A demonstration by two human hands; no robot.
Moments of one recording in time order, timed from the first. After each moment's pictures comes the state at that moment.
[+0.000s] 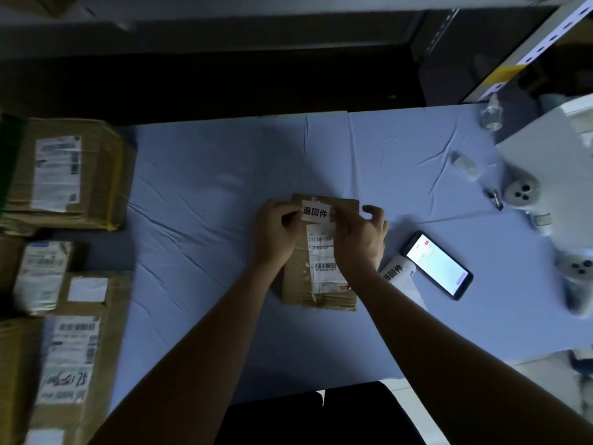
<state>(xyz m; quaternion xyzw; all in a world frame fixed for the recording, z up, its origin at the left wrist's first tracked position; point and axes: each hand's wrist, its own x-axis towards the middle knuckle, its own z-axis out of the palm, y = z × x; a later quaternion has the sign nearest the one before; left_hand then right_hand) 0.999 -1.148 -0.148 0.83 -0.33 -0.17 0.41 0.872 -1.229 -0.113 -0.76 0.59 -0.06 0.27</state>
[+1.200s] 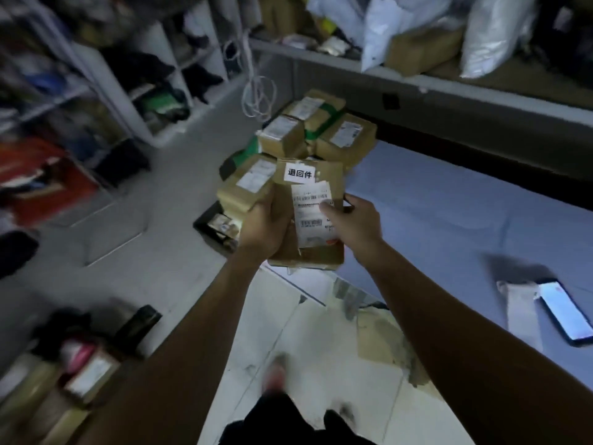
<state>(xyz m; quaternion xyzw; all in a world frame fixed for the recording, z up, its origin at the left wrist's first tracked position) 0.856 -0.702 0.055 0.90 -0.06 -0.01 0.42 0.834 -0.881 0.041 -0.81 0.21 -0.05 0.55</state>
